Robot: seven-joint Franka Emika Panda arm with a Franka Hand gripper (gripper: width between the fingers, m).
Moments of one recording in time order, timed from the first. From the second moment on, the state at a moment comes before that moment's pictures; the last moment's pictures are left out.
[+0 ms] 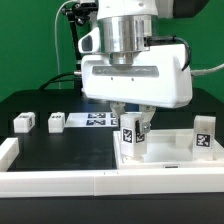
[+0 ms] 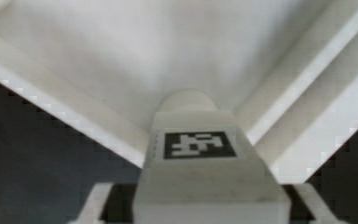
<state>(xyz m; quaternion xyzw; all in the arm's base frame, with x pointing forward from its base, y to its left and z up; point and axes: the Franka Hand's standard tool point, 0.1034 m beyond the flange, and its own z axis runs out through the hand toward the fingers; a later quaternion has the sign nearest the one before) 0.603 0.007 0.075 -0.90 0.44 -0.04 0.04</state>
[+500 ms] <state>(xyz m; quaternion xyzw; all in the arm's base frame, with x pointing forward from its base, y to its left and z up) 0.603 0.008 0.074 -0.88 0.47 -0.03 0.05</state>
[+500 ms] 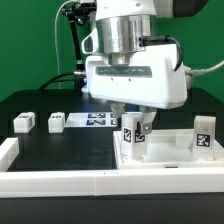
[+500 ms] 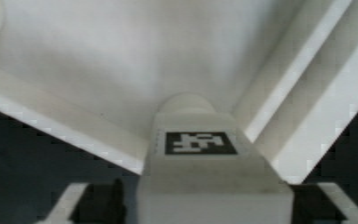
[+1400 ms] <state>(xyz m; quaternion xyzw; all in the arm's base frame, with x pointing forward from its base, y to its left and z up) 0.604 0.015 0.073 -0.99 0.09 -0.06 0.02</state>
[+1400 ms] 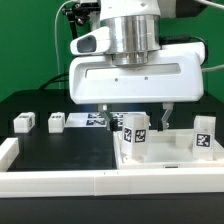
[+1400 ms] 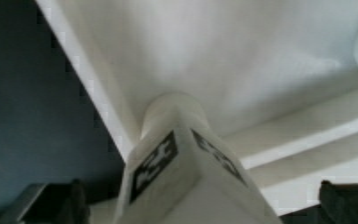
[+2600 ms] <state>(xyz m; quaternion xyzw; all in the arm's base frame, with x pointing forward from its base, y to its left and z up) 0.604 0.013 0.073 -0.98 -0.19 -0.06 -0.03</state>
